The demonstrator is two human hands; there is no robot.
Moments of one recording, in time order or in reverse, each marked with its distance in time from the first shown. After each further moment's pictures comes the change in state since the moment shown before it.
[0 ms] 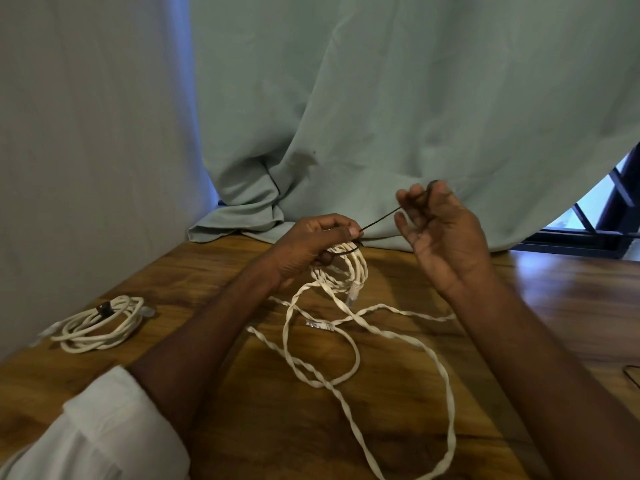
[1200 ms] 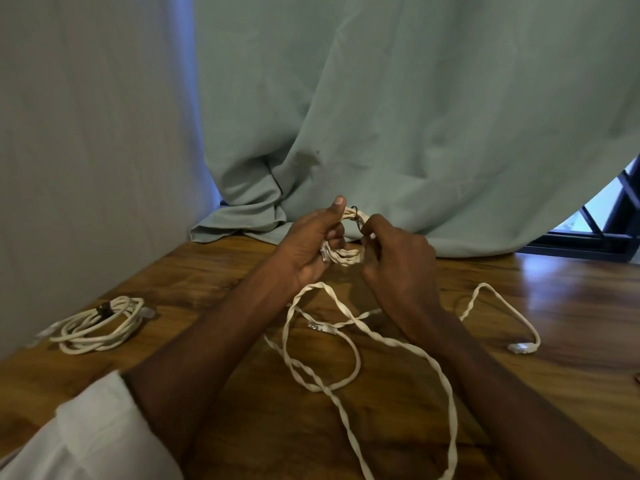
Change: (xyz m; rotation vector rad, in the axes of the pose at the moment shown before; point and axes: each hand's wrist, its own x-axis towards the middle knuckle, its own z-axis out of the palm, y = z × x) left_hand 0.020 -0.001 0.012 -0.500 0.207 -0.077; right_hand -0.028 0.056 0.009 -1.568 -0.069 -0.752
